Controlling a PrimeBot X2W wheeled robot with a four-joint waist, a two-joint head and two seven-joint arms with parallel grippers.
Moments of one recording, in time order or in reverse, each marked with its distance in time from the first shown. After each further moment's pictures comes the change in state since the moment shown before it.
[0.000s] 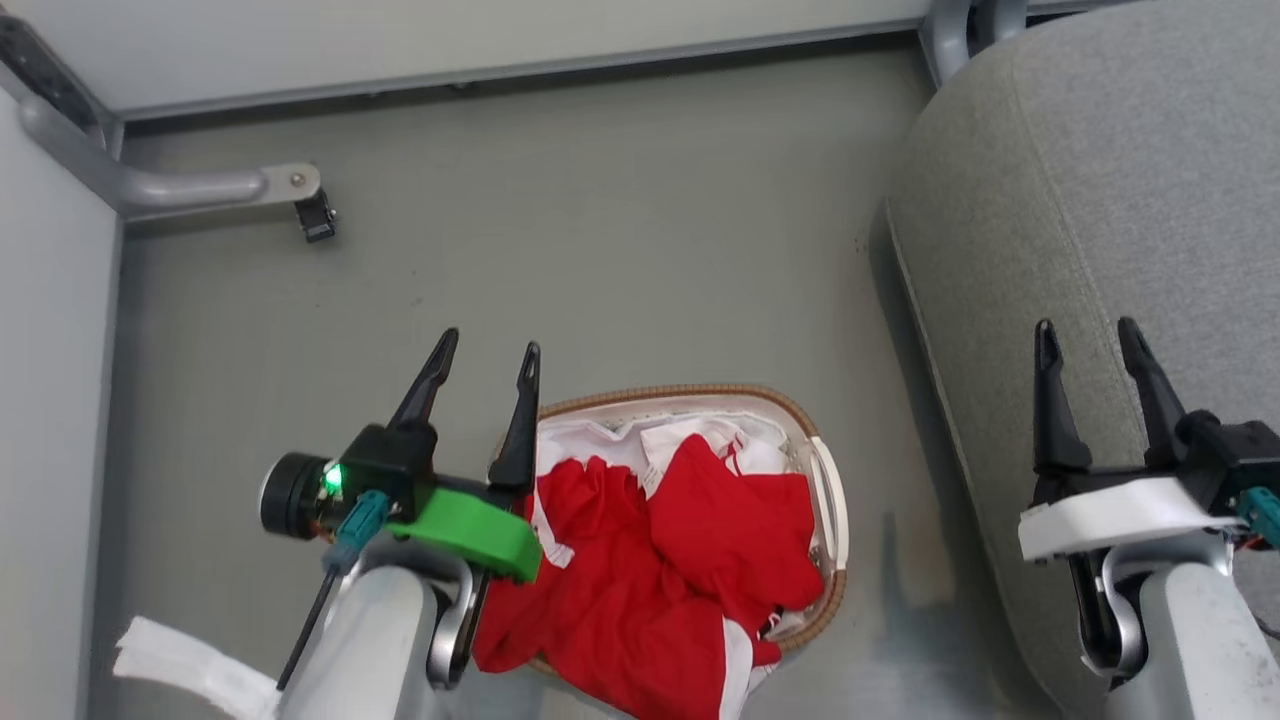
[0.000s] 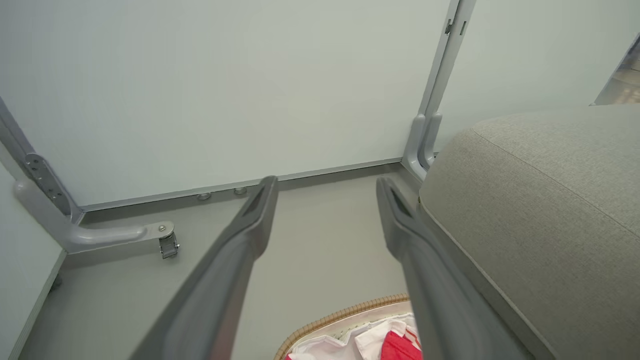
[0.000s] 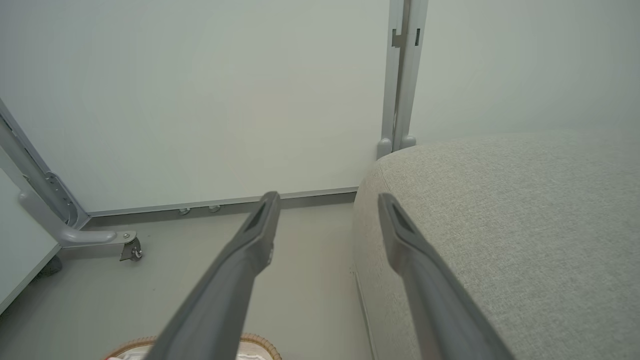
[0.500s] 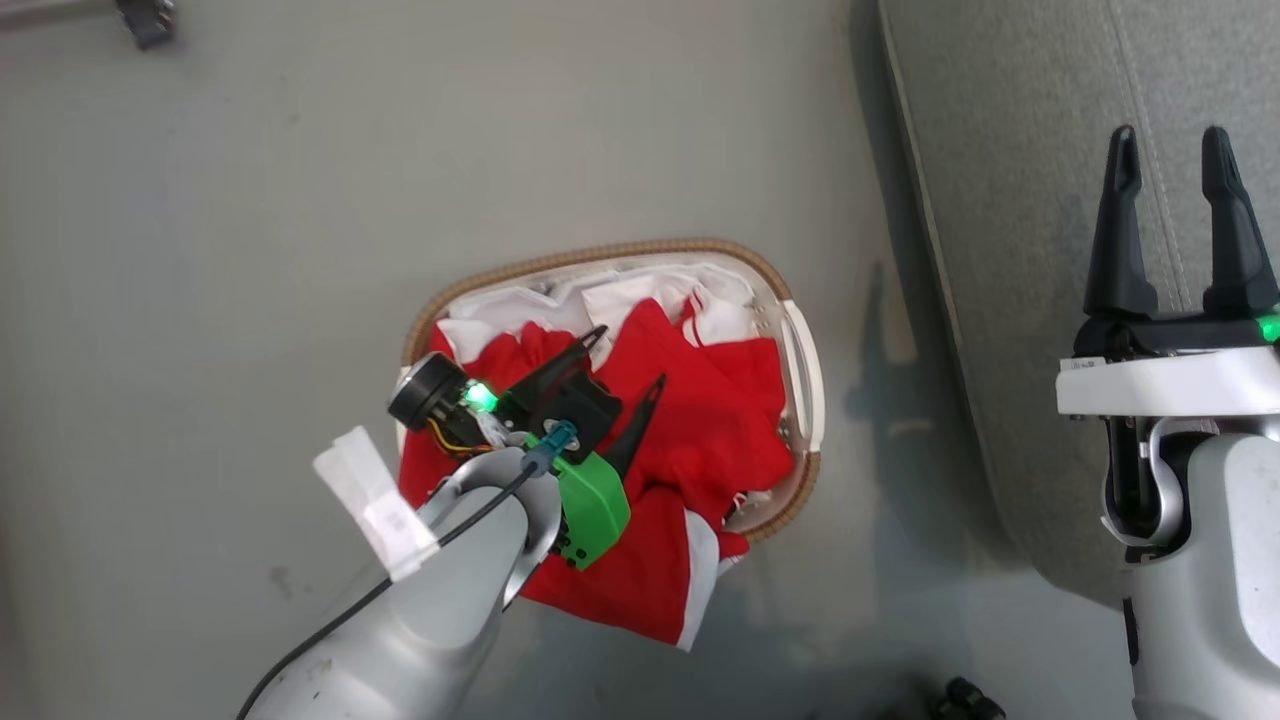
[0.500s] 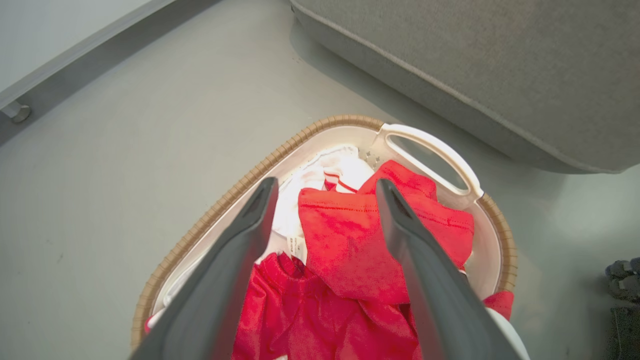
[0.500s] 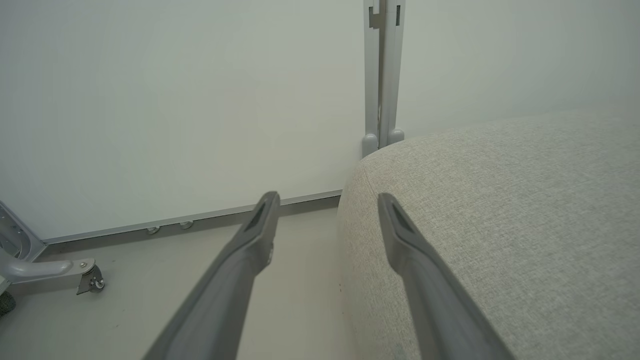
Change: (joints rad) left arm -0.385 -0.001 -0.424 0.500 0.060 -0.049 0.008; right arm -0.199 -0.001 -0.023 -0.118 0.082 0.000 0.000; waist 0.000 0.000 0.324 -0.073
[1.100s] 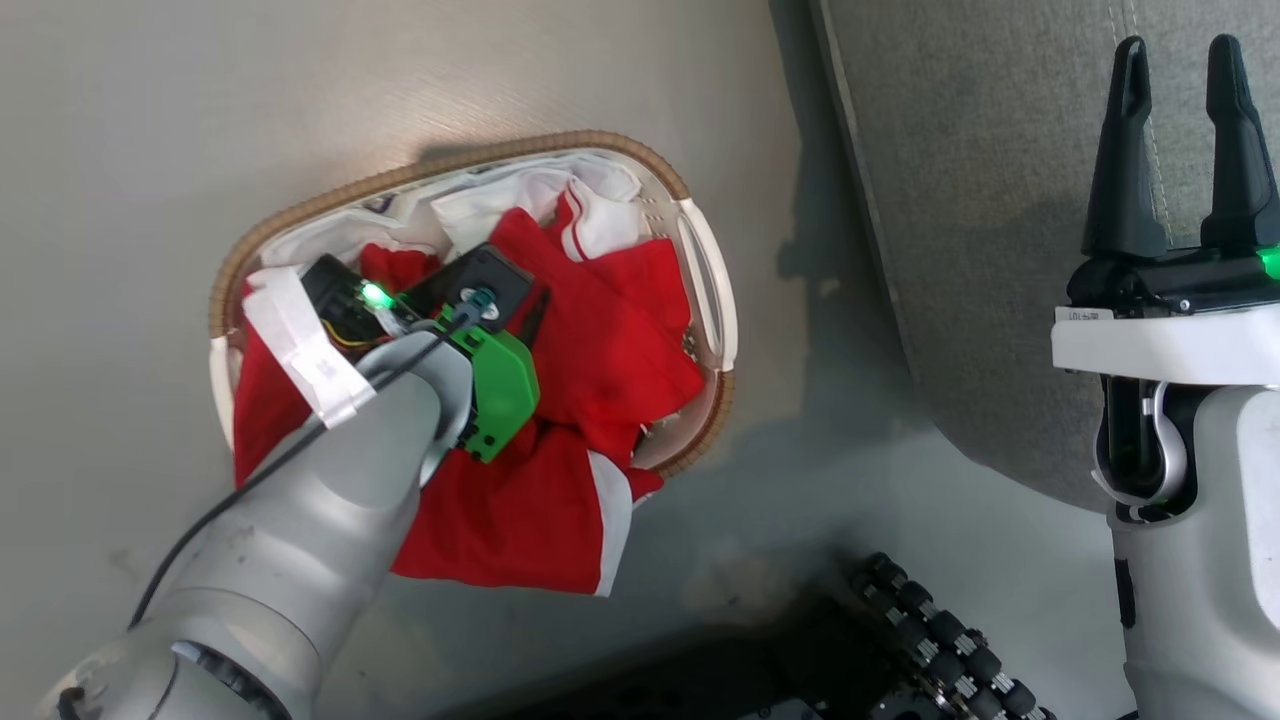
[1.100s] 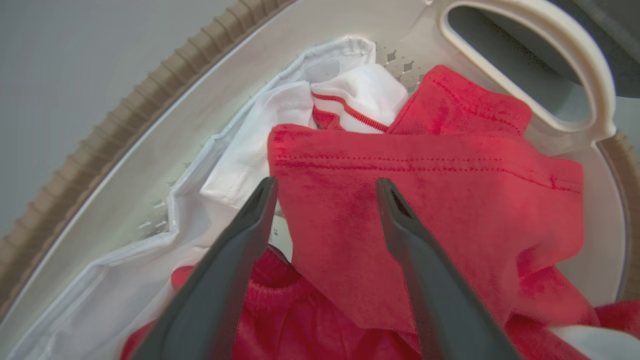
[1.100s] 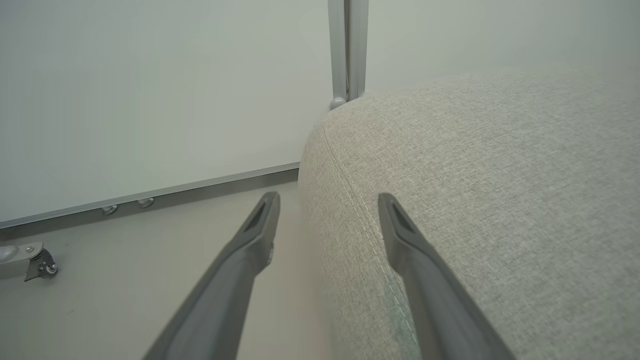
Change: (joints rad) left arm -0.295 0.035 -0.239 0.335 -0.240 -0.002 0.069; right arm -0.071 0.000 0.061 -0.087 0.088 0.000 0.000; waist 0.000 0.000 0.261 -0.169
